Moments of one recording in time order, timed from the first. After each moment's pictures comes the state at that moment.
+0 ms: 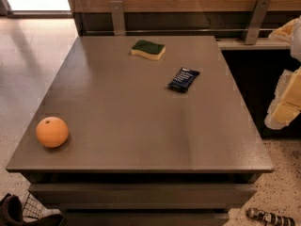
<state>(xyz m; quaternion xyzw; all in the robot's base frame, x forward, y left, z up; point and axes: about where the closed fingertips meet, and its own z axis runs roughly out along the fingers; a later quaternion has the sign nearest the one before) 0.434 -0.226 0.985 -0.59 0.78 -0.05 0.19</state>
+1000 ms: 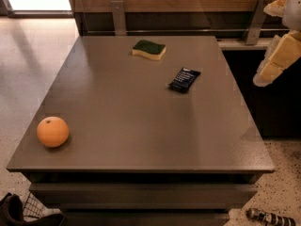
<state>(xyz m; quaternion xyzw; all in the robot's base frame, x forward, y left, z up) 0.526 -0.242 0.998 -0.57 0.77 -0.03 0.27</state>
